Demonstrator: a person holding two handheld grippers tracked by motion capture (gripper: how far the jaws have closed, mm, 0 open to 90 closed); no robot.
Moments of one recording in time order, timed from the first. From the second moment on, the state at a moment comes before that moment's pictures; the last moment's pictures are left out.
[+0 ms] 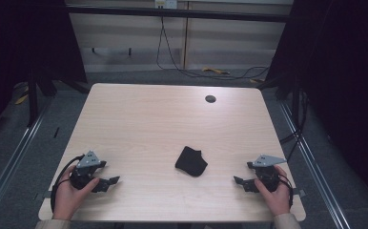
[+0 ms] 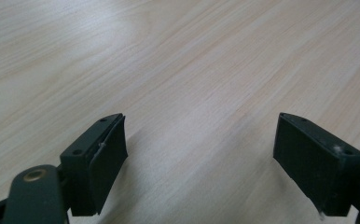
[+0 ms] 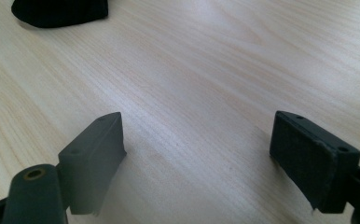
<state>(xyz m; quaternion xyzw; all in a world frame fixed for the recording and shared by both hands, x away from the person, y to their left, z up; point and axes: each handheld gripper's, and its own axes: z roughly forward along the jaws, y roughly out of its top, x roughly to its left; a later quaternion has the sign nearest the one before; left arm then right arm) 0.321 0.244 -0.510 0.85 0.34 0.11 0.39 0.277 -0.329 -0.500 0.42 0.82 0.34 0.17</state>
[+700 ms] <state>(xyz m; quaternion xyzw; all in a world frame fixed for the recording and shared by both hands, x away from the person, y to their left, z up) 0.318 0.249 -0.516 0.85 0.32 0.13 0.39 0.278 -0.328 -0.500 0.41 0.82 0.34 0.17</state>
